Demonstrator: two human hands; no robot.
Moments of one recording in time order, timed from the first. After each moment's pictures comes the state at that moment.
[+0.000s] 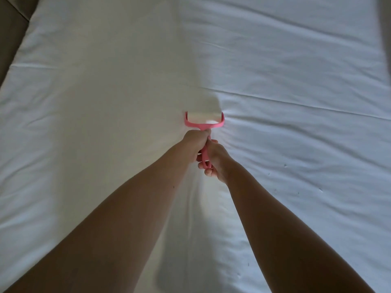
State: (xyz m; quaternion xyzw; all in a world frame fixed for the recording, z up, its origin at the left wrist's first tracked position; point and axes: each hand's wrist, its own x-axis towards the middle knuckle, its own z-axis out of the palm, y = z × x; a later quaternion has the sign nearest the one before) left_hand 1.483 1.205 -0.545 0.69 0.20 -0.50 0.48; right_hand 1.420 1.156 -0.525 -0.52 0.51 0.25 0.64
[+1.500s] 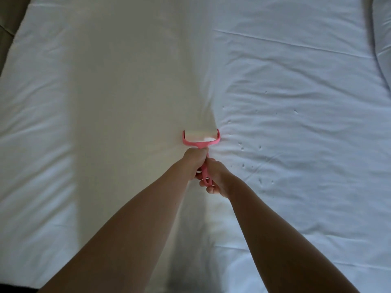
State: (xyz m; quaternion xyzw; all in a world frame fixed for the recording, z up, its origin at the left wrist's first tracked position) left_hand 1.200 1.306 -0.538 0.69 0.23 -0.54 0.43; right_hand 1.137 1.246 -0.512 -0.50 0.49 0.34 0.63
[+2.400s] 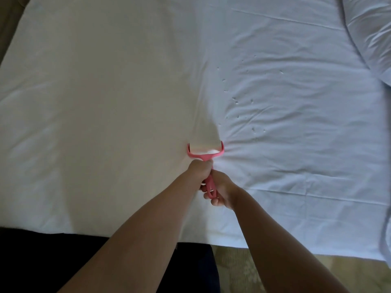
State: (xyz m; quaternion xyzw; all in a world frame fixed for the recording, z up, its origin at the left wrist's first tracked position) left_hand 1.011 1.388 -0.539 0.71 0.19 -0.55 0.40; right_hand 0.944 1.329 -0.506 -0.47 0.50 0.34 0.65
